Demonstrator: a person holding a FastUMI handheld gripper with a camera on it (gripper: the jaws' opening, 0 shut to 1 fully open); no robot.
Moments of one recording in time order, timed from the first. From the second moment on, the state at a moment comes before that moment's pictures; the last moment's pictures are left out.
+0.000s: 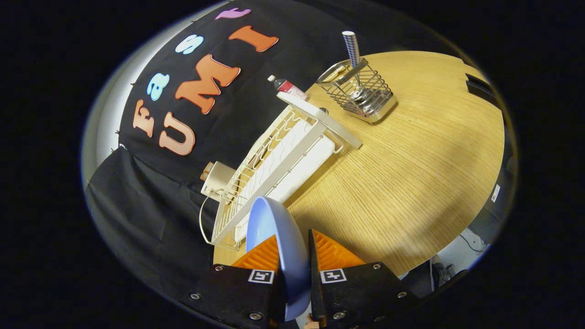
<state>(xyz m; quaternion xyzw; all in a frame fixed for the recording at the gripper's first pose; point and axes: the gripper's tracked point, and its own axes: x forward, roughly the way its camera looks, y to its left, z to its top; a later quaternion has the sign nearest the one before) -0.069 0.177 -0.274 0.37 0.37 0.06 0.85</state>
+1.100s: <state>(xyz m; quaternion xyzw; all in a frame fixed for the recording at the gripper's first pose) -0.024 0.051 -0.228 0.18 0.27 0.01 0.95</state>
